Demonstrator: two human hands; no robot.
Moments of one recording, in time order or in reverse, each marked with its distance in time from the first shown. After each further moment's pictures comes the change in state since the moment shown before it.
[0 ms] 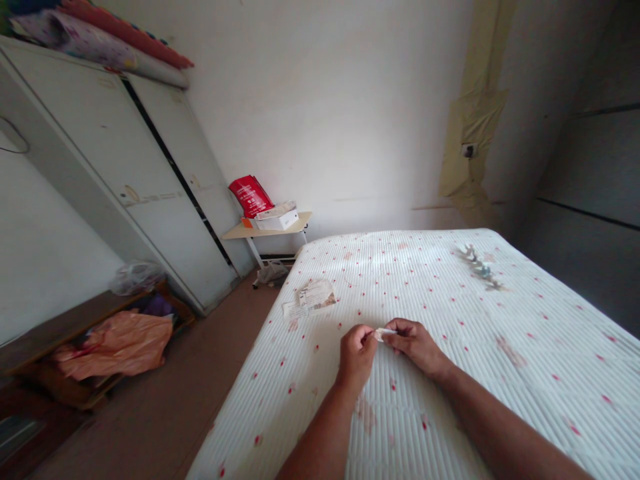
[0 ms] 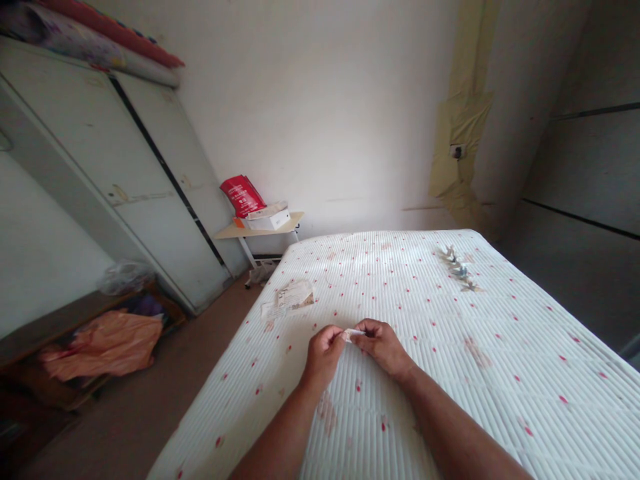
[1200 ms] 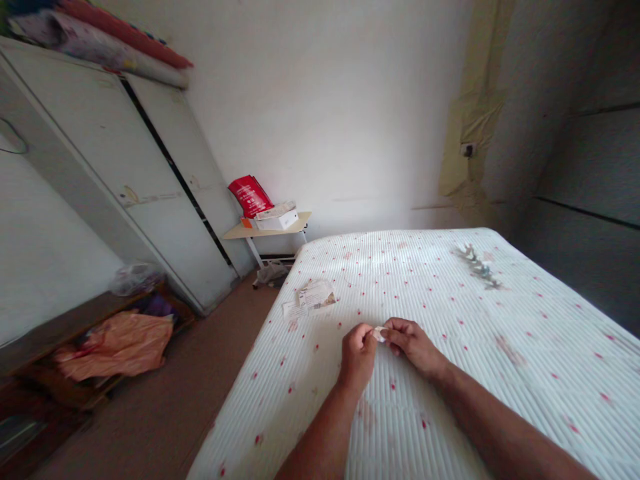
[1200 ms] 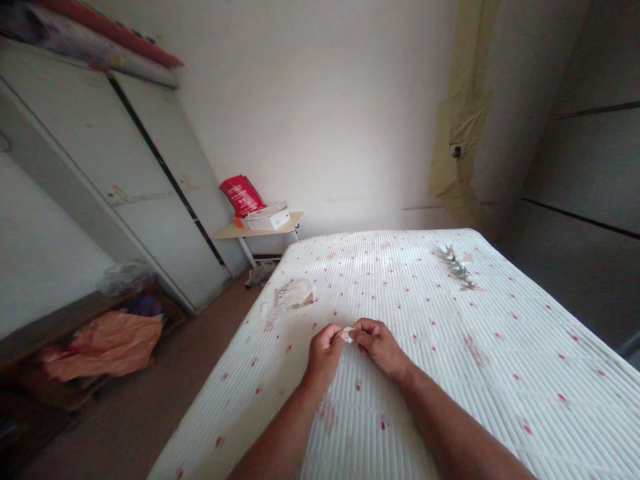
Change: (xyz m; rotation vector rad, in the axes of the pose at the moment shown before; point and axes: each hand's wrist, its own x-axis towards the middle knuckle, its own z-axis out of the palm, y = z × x) left_hand 0.000 -0.003 0.005 -0.051 -0.022 -0.030; right_hand 0.003 0.006 0.005 0.086 -0.035 -0.026
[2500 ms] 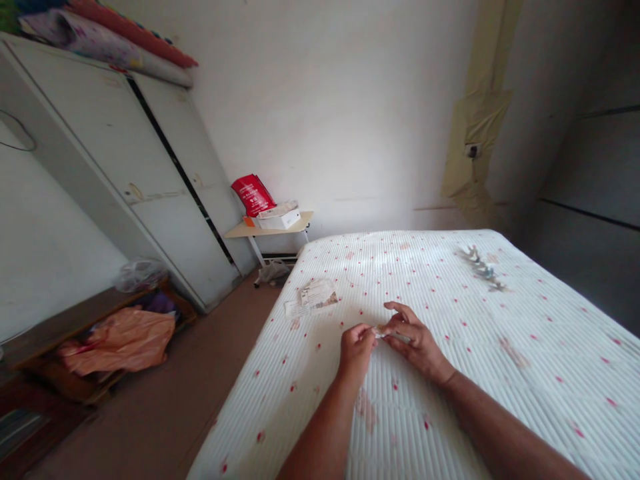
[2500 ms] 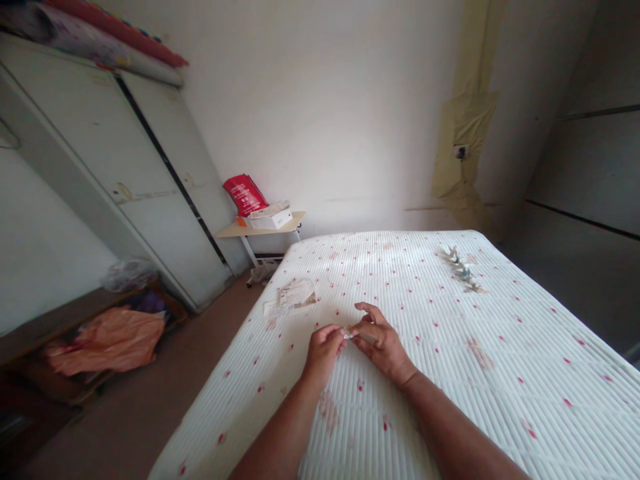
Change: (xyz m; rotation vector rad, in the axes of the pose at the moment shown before) left_hand 0.008 -0.007 0.001 -0.303 0.011 -0.263; right_hand -0.001 0.004 -0.009 -0.494 0.085 -0.678
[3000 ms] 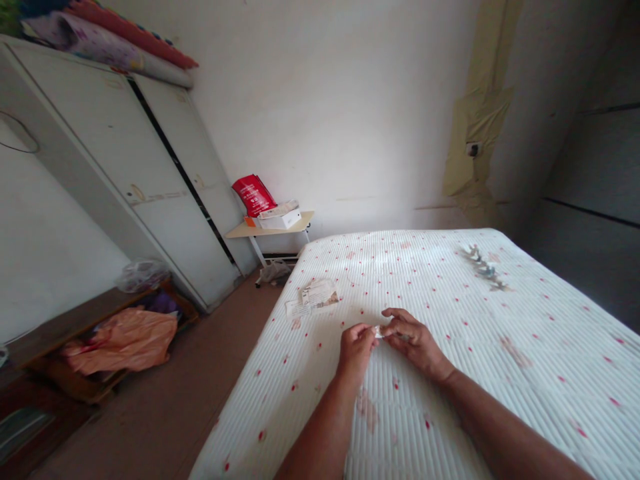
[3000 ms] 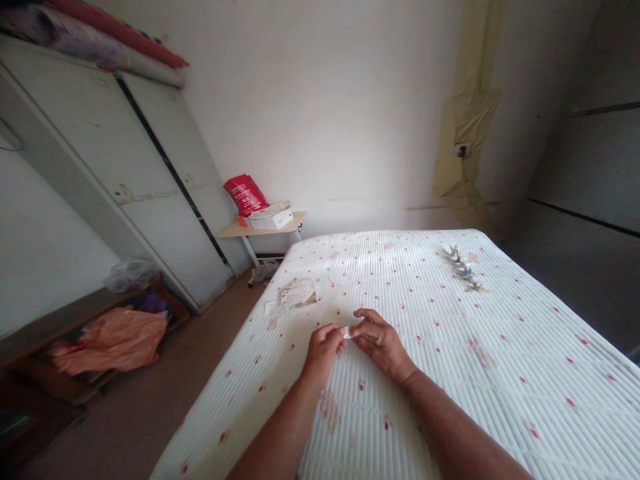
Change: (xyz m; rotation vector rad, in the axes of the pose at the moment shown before) left_hand -0.004 0.009 0.001 -0.065 0.003 -0.062; right_hand 0.001 -0.001 0.000 0.123 -0.061 0.159
